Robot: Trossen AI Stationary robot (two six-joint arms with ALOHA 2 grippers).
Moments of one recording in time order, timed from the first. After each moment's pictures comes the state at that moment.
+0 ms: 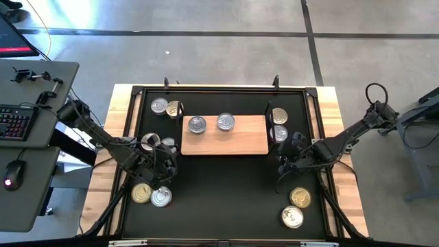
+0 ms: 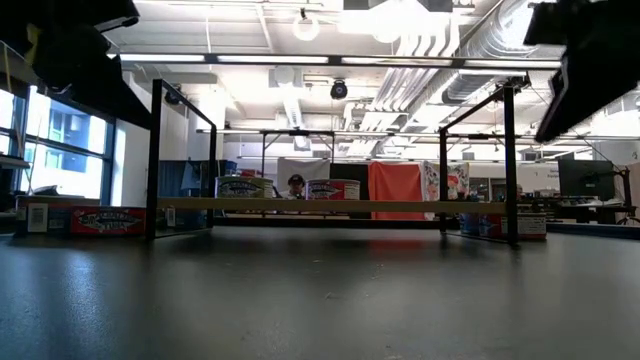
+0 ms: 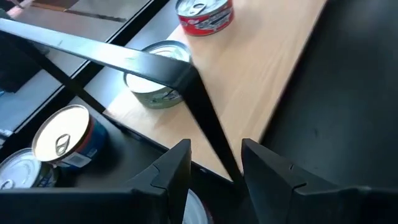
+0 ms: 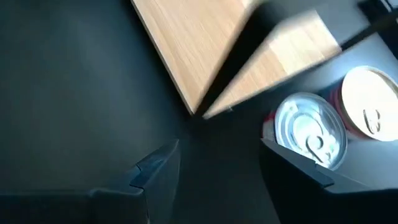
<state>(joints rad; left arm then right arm) -0.62 1.22 0.68 -0.74 -0.97 -0.90 0.52 1.10 0.74 -0.94 0.59 0.86</state>
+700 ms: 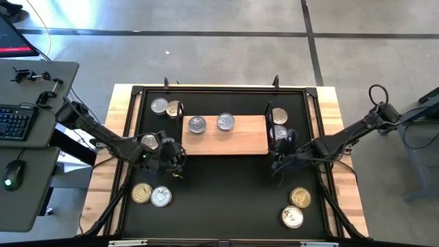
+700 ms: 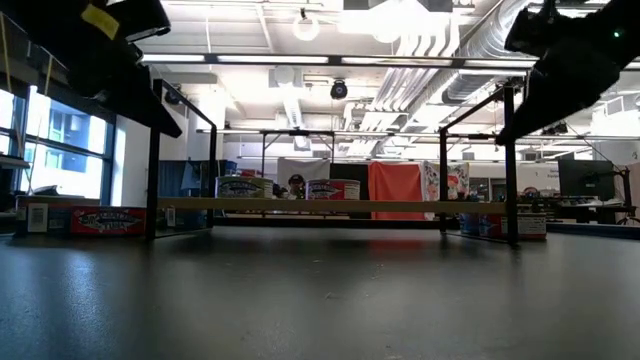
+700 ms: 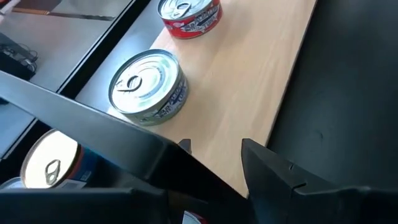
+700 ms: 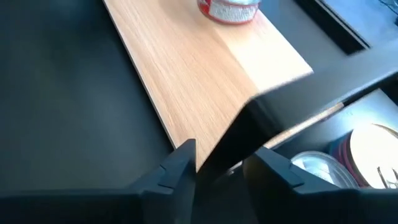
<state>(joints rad) -0.47 1.22 0.68 -0.57 -0.86 -0.60 0.44 1.04 0.61 -0.58 0.69 0.63</state>
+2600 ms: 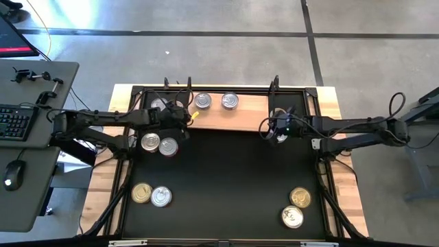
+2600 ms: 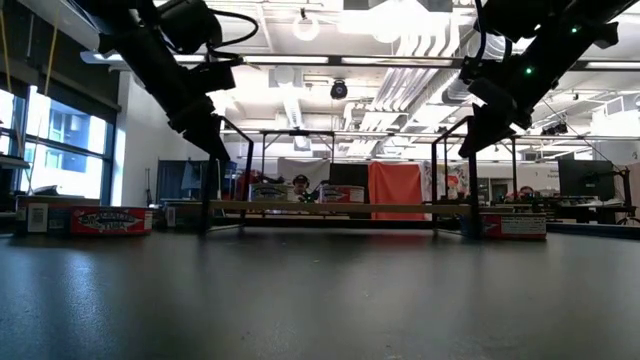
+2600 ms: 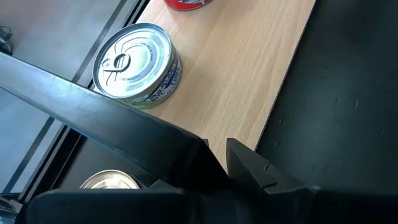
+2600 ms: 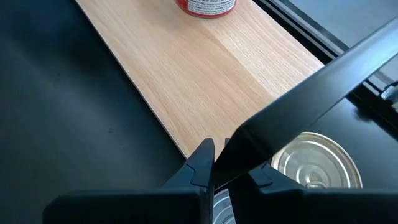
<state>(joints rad) 0.26 1.22 0.68 -0.30 -0.34 0.10 -0.16 1.02 0.61 -0.46 0.41 0.32</state>
